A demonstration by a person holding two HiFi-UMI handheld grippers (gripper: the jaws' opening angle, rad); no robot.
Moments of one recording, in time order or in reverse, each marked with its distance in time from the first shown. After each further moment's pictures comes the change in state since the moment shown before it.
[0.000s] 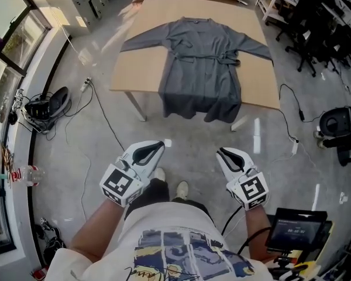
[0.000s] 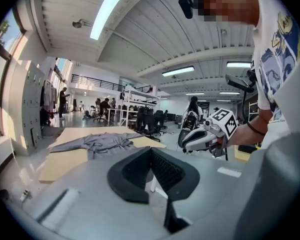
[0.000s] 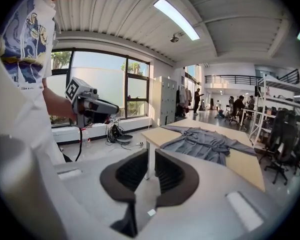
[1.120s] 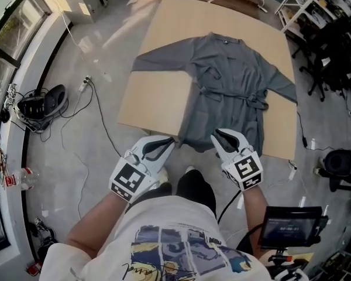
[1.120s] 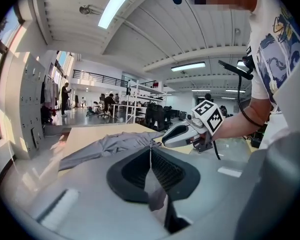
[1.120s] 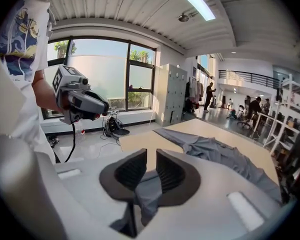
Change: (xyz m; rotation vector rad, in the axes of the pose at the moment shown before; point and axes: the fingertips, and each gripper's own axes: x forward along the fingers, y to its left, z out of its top) left arm 0.098 0.226 0.013 0.006 0.059 0.013; right arm 0.275 -0.122 0.087 -0.096 0.100 0.098
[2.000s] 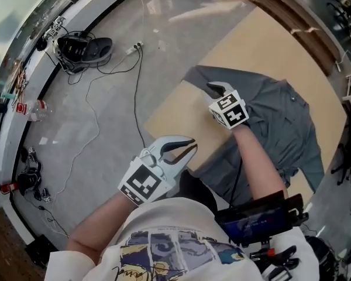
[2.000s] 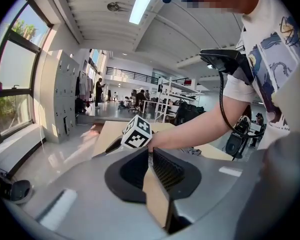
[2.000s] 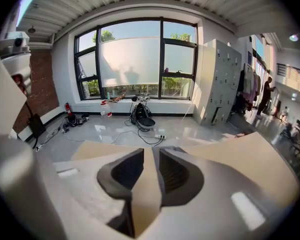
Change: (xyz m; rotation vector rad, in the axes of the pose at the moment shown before) left arm 0.030 0.146 0.021 -0.173 0.043 0.326; right arm 0.381 -0.041 0.091 -0.277 0.141 0.483
